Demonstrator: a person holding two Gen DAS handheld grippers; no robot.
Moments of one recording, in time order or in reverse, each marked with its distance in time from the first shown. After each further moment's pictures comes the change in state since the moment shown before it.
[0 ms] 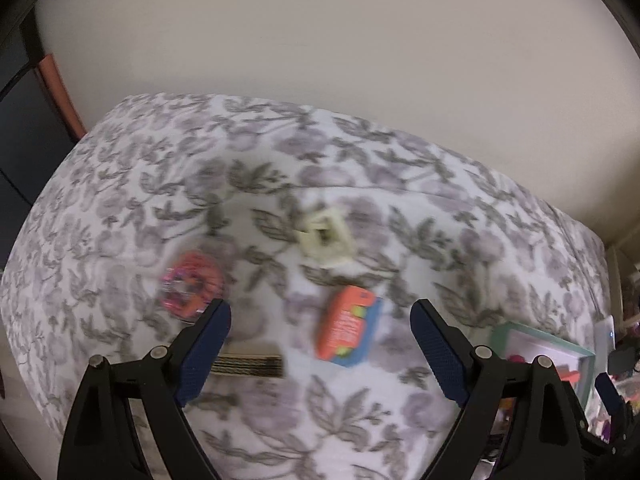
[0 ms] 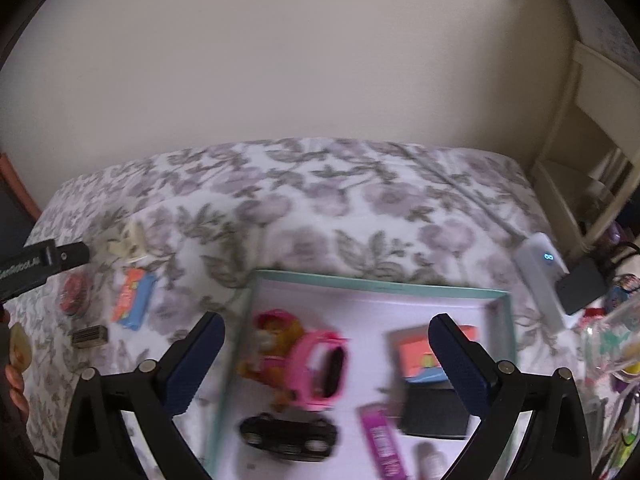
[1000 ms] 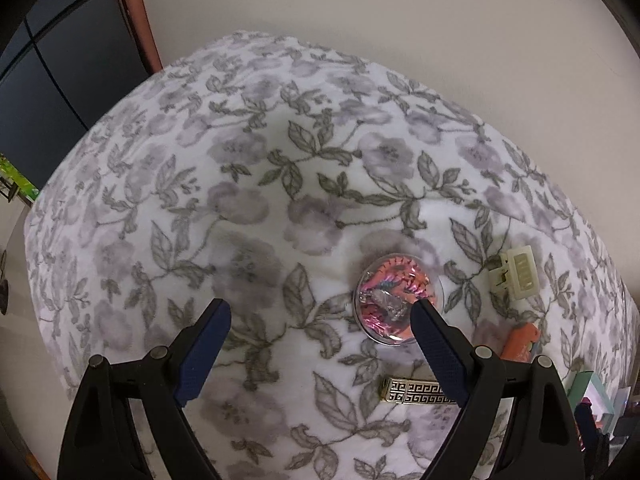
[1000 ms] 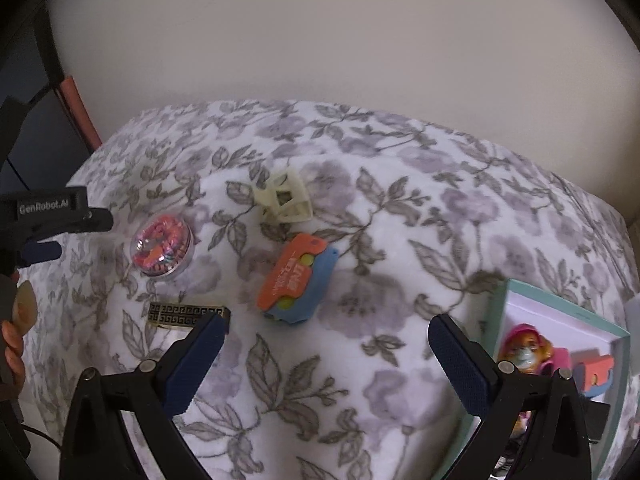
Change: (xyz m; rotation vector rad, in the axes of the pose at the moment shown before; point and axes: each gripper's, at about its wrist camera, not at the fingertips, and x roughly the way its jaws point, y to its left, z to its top) left arm 0.035 0.160 0.003 -0.249 0.096 0.127; right arm 0.038 0.169 -0.024 -0.235 0.050 0.156
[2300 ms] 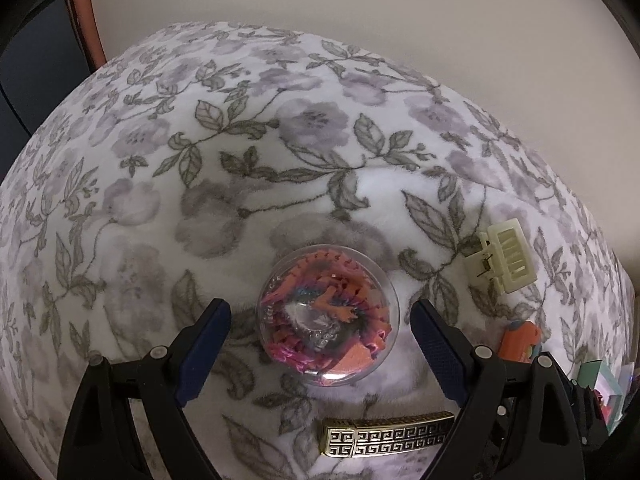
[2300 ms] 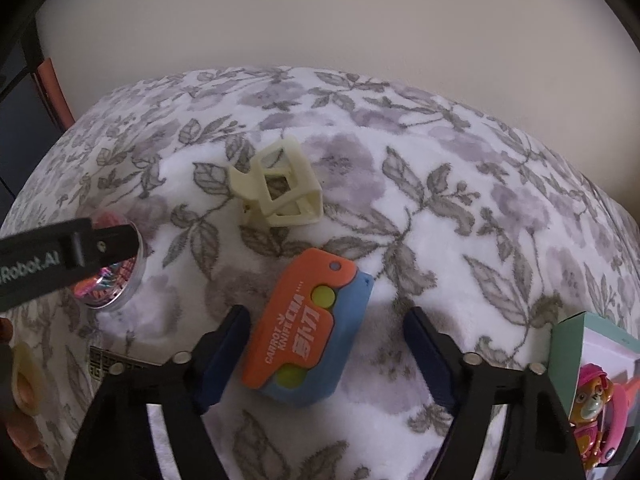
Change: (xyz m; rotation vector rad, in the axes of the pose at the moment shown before) left arm 0.055 -0.044 -0.006 0.089 -0.009 -0.122; right arm 0.077 0.019 0.019 -0.007 0.044 -0.066
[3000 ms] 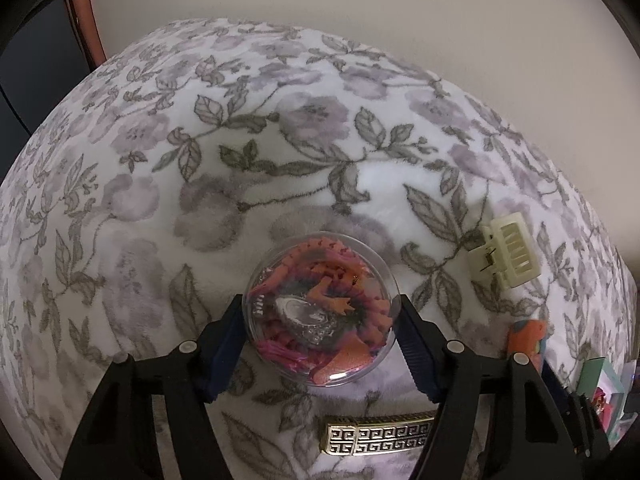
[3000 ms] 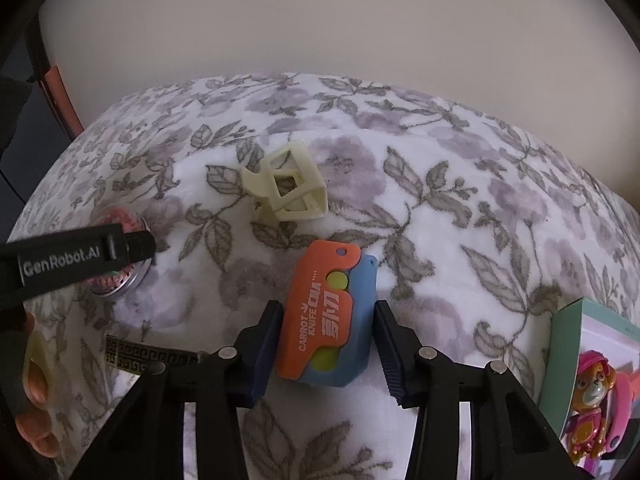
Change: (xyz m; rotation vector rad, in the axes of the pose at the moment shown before) left arm 0.000 -0.002 -0.002 0.005 0.007 0.000; right arm -0.012 -0.005 -0.009 0.024 -0.019 0.047
